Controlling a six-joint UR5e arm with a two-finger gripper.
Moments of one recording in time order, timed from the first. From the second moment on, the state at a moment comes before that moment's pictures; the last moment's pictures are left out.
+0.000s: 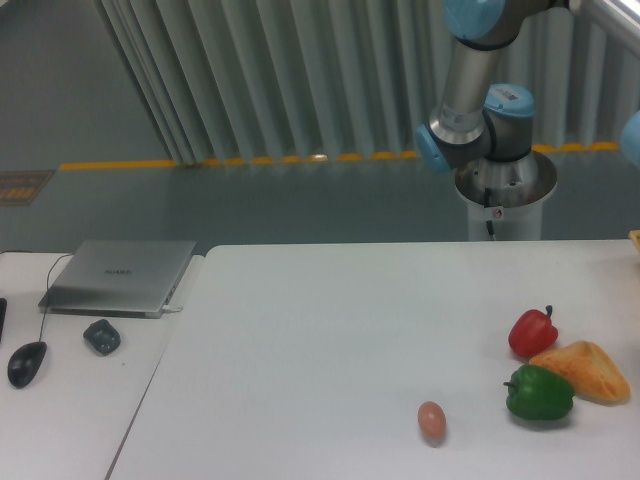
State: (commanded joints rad) arm 2.68 -1.98 -1.38 -1.34 1.55 1.90
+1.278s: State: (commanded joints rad) arm 2.89 -1.87 -1.50 -1.24 1.57 1.71
